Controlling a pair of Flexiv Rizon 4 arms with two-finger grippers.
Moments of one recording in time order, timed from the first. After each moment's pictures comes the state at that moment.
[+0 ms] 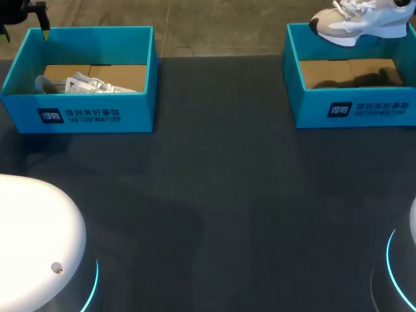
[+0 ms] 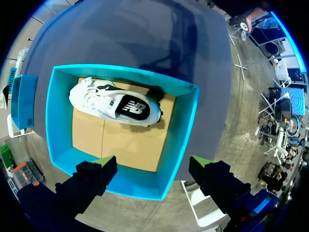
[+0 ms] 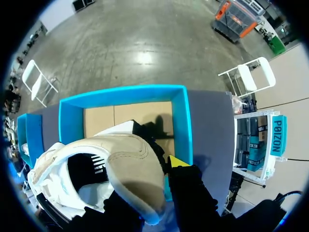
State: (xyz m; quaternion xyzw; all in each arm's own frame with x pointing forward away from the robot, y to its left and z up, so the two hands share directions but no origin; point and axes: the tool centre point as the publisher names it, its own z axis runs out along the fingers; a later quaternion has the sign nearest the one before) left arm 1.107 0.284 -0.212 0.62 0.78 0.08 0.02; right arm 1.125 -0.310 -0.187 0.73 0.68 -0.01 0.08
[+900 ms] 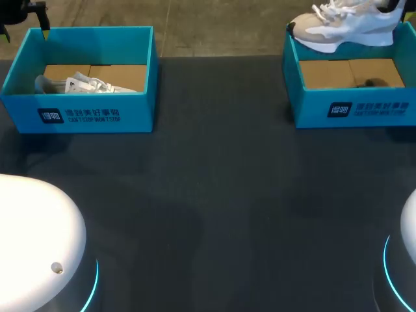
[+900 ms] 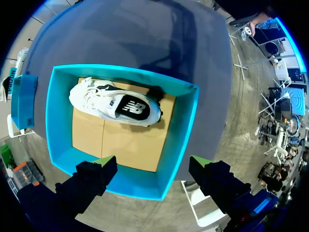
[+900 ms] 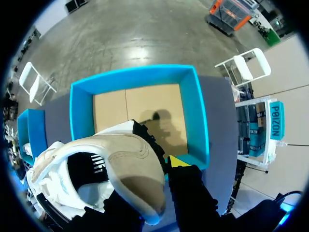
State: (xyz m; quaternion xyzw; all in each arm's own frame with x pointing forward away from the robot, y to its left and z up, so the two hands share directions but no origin) left arm 1.107 0.284 -0.212 0.62 0.78 0.08 0.02; right arm 1.061 -0.245 -0.173 0.75 0.65 -0.04 0.07
